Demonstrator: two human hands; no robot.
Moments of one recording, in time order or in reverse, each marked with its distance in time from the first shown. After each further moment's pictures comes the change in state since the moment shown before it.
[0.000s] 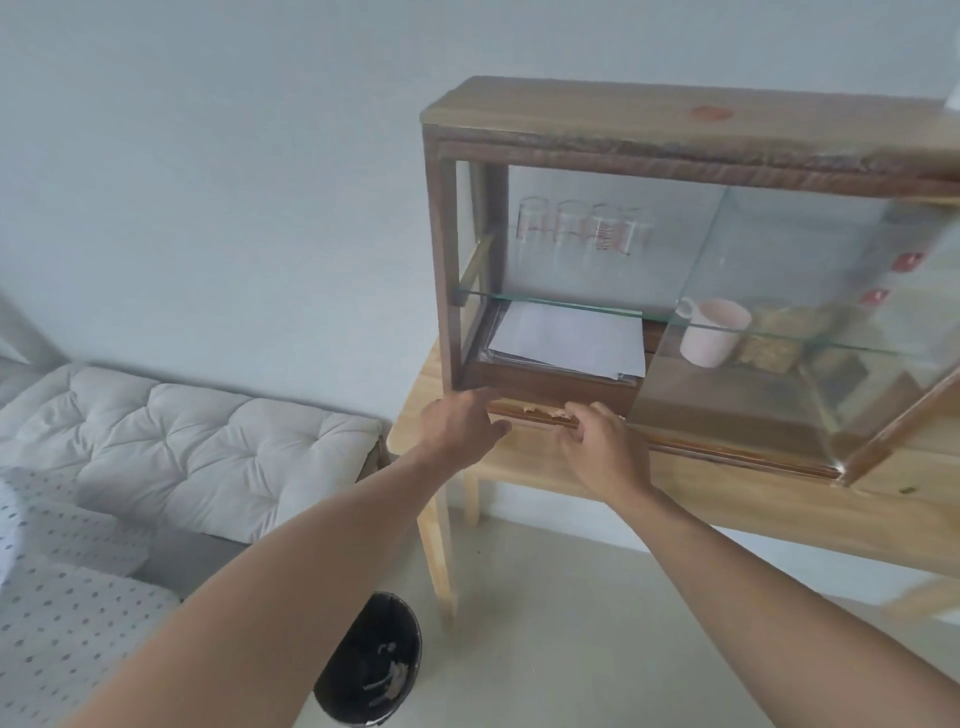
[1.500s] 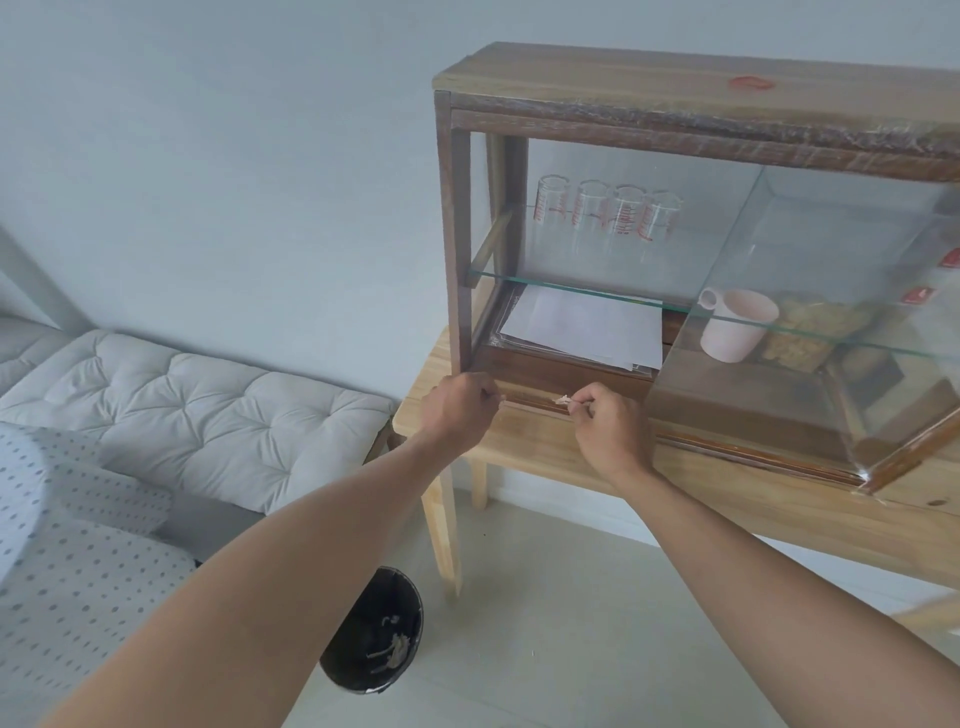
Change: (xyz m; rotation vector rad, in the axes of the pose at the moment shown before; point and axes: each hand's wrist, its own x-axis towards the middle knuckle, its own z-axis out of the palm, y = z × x) left_hand -0.005 0.000 -0.001 -0.119 0.051 -0.091; right_hand 0.017 0.001 0.004 0.144 0.055 0.105
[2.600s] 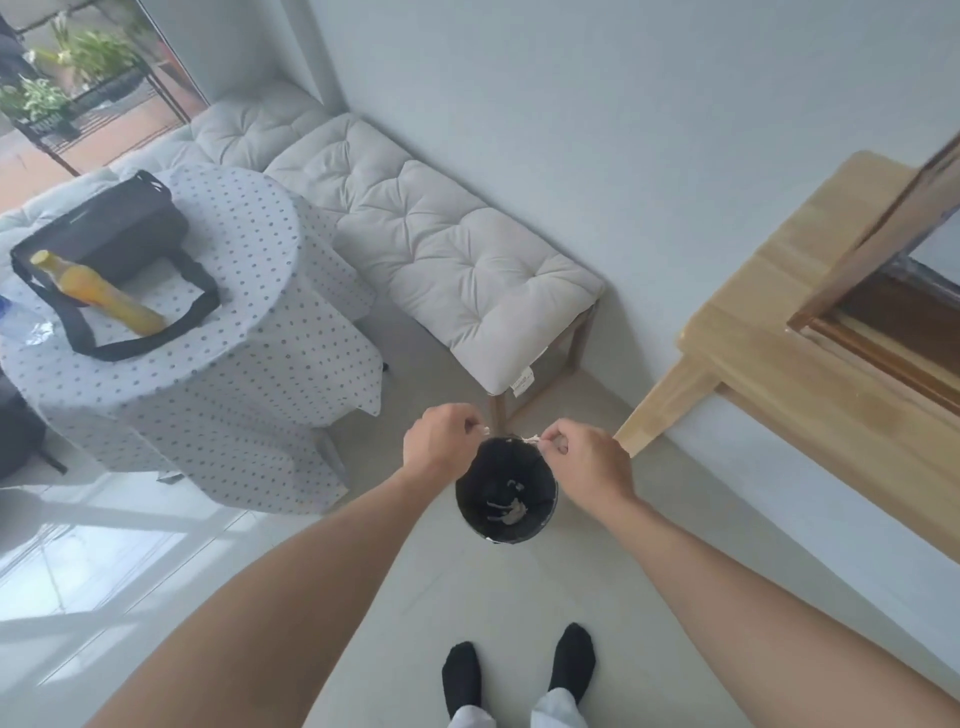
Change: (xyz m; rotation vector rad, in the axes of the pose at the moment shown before) left_hand -0.186 -0.299 0.014 -0.009 -0.037 -0.764; right_hand -0.142 -0.119 0.276 -0.064 -0.735 -0.383
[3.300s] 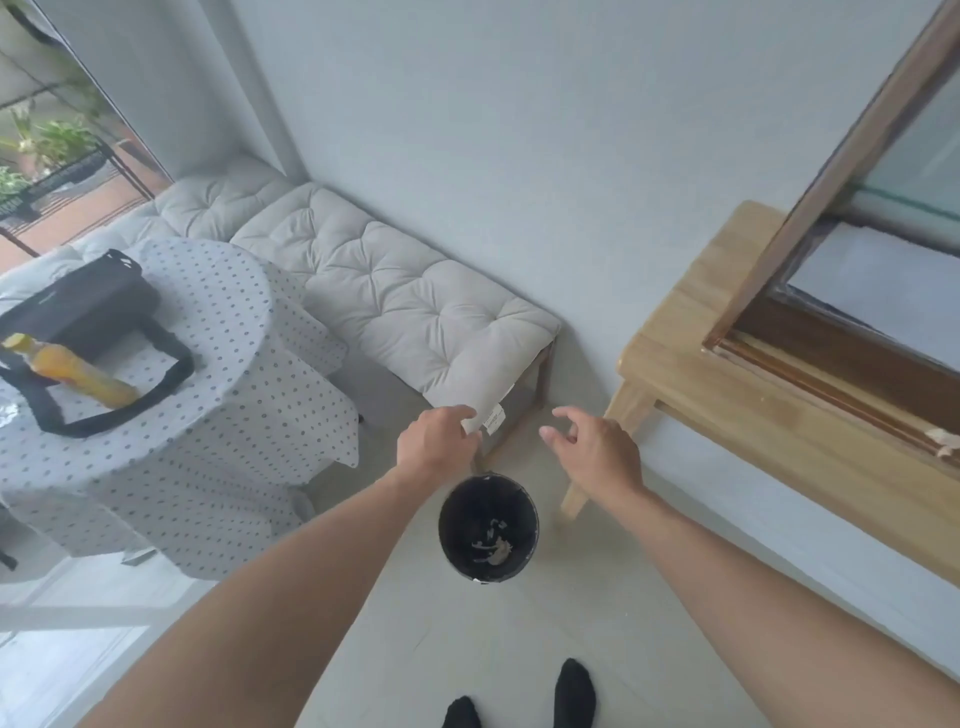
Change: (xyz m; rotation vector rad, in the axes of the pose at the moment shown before) left_hand 0.003 0.045 -0.040 0.044 -0.049 0.112; right_hand 0.002 0.003 -0.062 0.056 0.148 0.047
